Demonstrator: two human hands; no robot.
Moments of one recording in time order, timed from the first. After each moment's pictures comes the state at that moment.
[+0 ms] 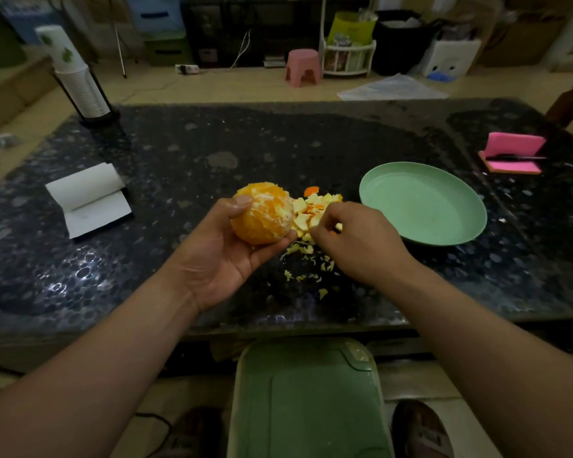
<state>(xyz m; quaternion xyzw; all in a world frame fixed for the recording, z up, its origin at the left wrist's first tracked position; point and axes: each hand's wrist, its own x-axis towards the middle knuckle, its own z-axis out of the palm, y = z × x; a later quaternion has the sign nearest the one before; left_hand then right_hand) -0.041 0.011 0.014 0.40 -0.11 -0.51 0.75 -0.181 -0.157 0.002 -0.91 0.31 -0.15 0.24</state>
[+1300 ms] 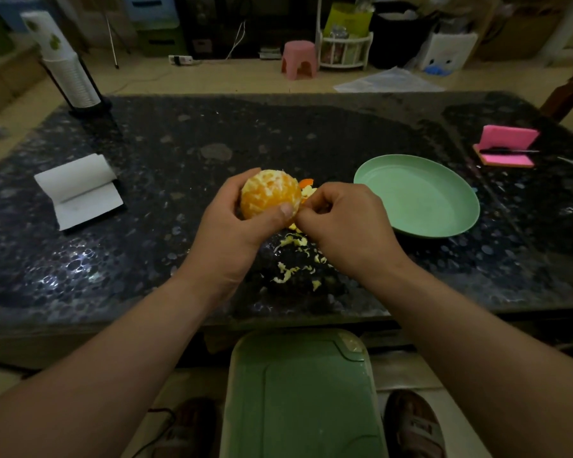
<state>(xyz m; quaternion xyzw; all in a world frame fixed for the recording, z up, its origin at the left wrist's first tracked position) -0.058 -0.005 -0.001 0.63 -0.29 -0.26 0.68 -0.181 -0.133 0.021 -0.85 0.31 -0.26 0.34</state>
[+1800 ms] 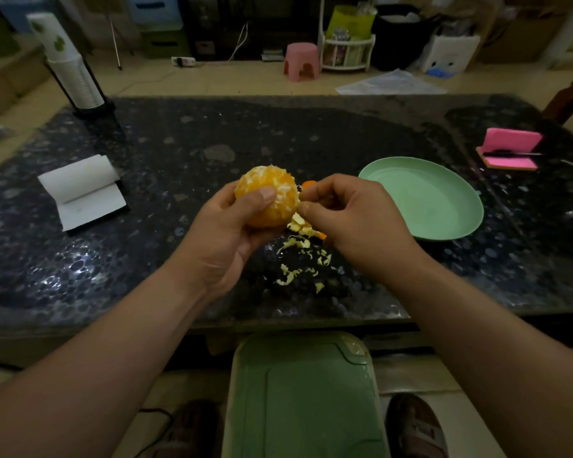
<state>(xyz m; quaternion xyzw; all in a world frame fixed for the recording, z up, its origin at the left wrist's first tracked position) -0.047 -0.005 0.009 0.50 -0.19 -0.39 0.75 -0.188 -0.140 0.029 -0.81 0.26 -0.25 0.46</state>
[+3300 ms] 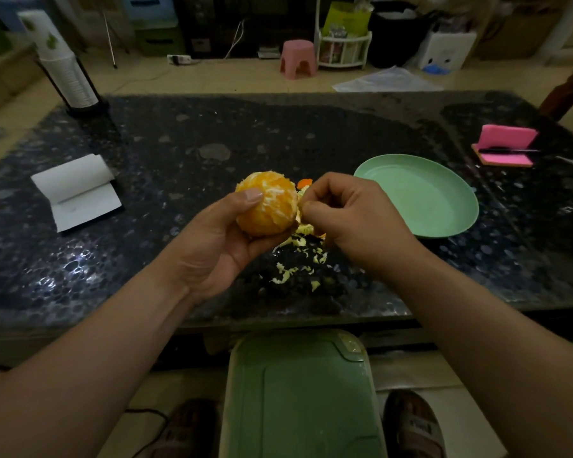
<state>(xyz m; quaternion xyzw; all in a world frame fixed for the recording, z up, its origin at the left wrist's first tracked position) -0.046 0.005 0.013 0.44 -0.17 -0.49 0.73 -0.195 -0.143 0.035 -0.80 0.22 -0.23 0.51</state>
